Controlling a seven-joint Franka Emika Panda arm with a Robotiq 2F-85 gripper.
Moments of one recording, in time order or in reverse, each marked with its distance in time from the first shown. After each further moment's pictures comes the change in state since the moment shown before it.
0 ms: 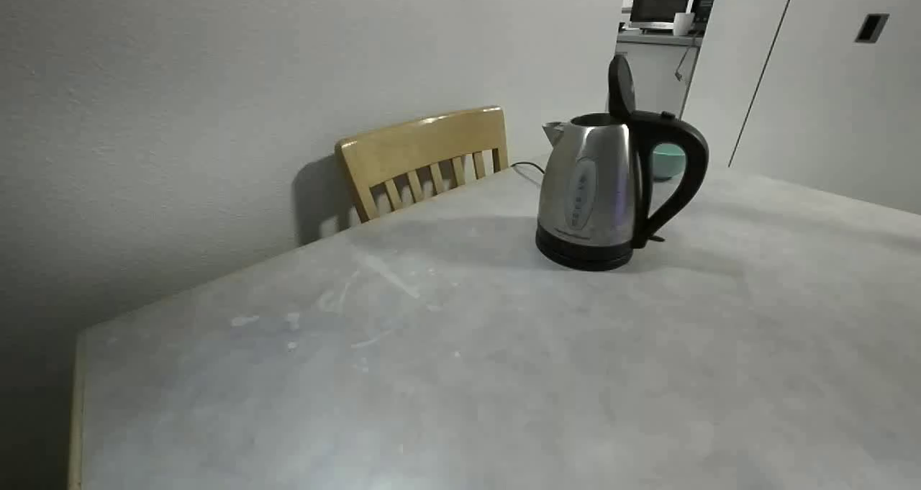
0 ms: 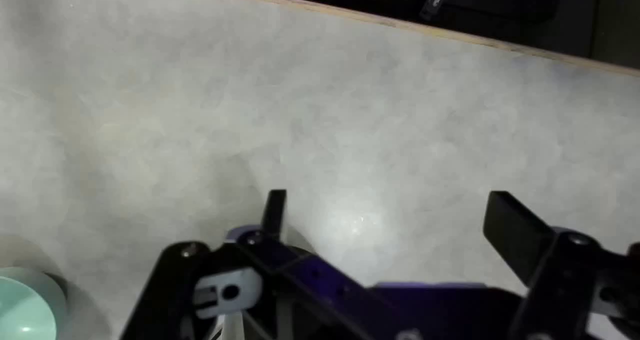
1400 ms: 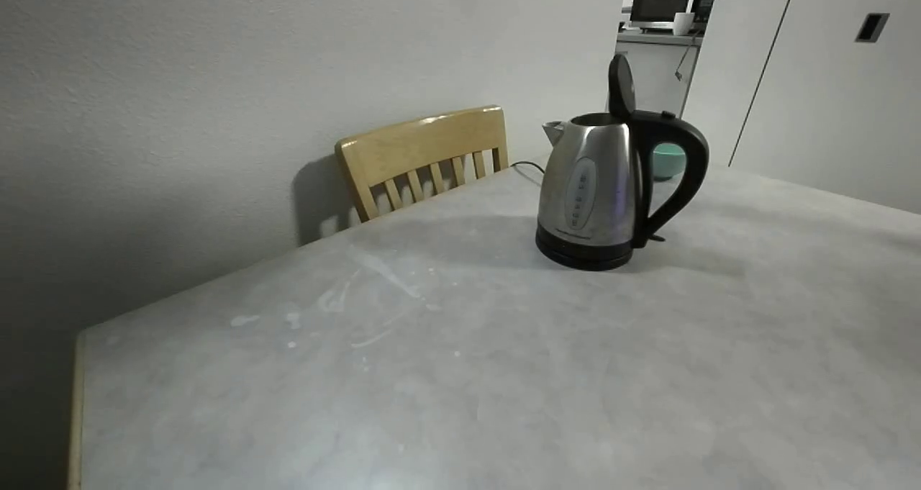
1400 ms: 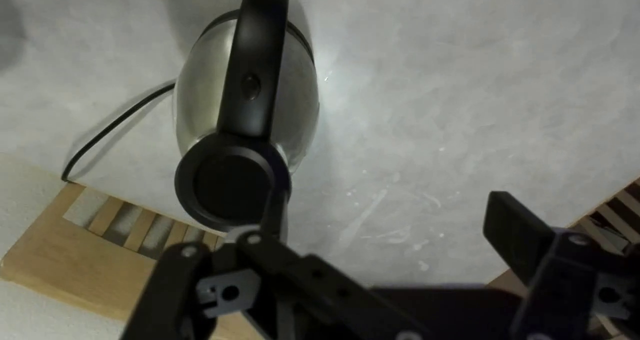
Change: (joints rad) arm 0.077 0.268 -0.083 0.103 0.220 0.490 -0.522
